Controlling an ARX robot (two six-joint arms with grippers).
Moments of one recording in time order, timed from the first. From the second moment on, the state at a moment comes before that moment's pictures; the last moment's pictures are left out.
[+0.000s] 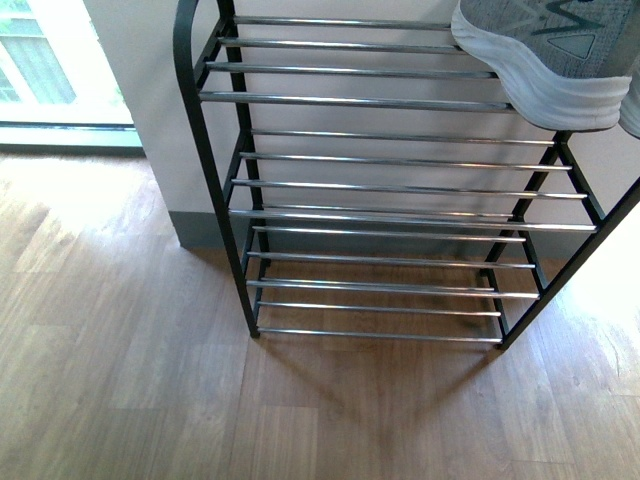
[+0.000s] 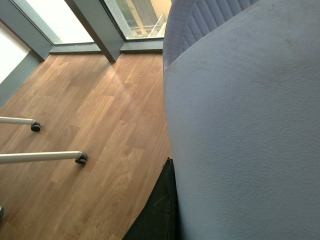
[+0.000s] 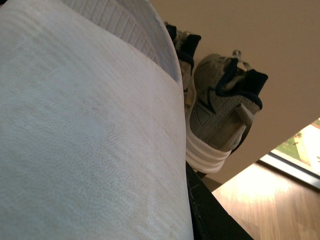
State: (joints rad) left arm -0.40 0.88 0.30 0.03 -0.78 -0.08; right arm 0.13 0.85 0.30 0.34 0.01 -0.39
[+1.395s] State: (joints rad) left arm -0.40 0.88 0.30 0.03 -0.79 -0.08; right arm 0.13 0.85 0.30 0.34 0.01 -0.39
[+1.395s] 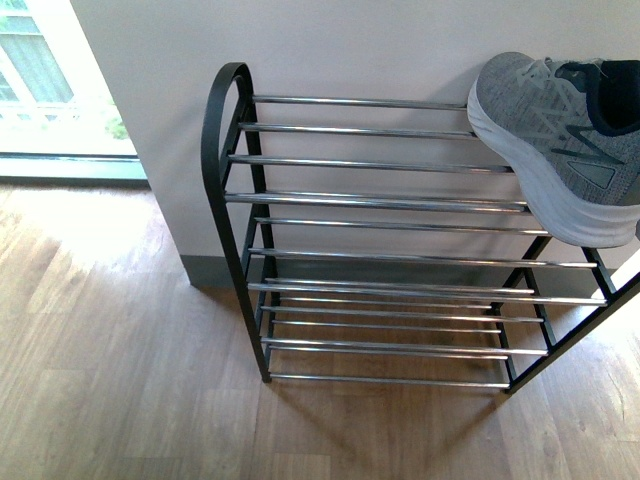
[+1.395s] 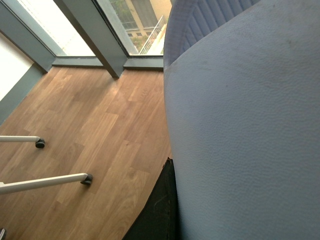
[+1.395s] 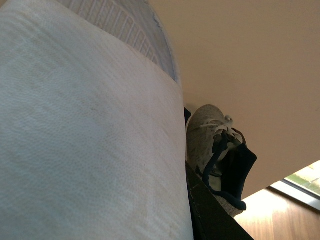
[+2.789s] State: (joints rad) left arm -0.40 0.88 0.30 0.03 -0.79 -0.08; right arm 0.24 2.02 0.99 0.53 0.18 -0.10
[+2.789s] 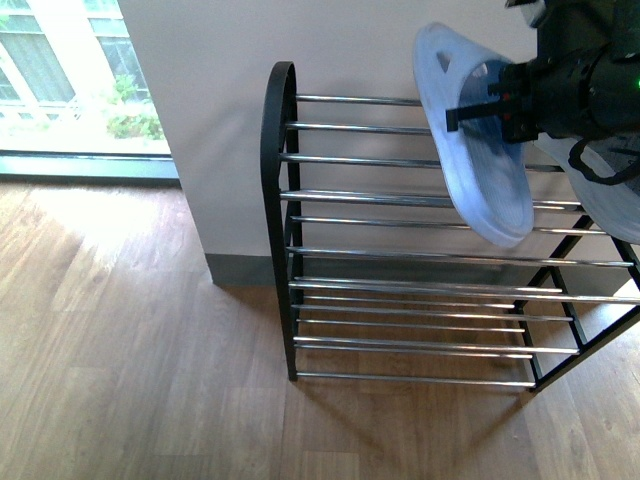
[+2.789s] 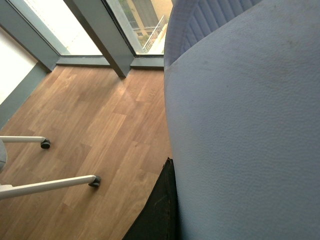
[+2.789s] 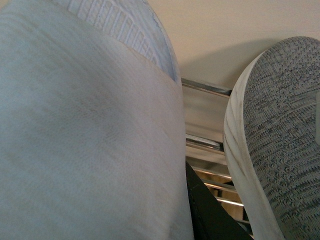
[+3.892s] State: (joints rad) left arm -0.40 0.88 0.30 0.03 -0.79 -0.08; right arm 0.17 2.16 1.04 0.76 0.30 -0.61
